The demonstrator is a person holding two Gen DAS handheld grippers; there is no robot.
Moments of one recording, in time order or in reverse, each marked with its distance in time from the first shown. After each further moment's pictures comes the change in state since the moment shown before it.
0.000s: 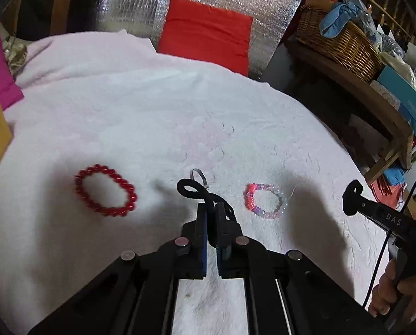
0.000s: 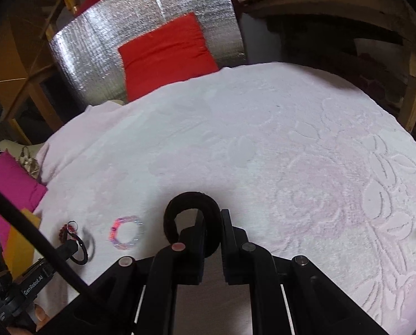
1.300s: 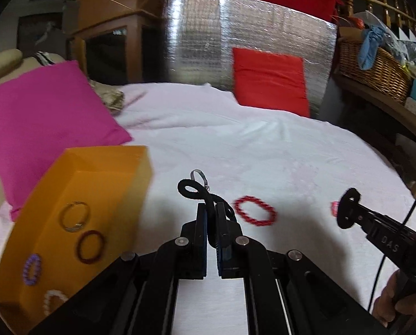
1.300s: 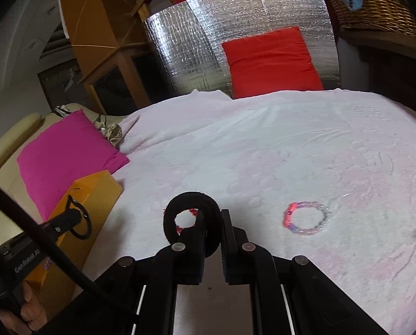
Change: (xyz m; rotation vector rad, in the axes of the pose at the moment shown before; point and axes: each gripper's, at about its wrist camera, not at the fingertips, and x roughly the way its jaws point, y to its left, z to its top) left arm -0.130 0.087 -0.007 0.027 -0.213 0.354; right arm -0.011 0.169 -0.061 -0.225 -0.071 0.299
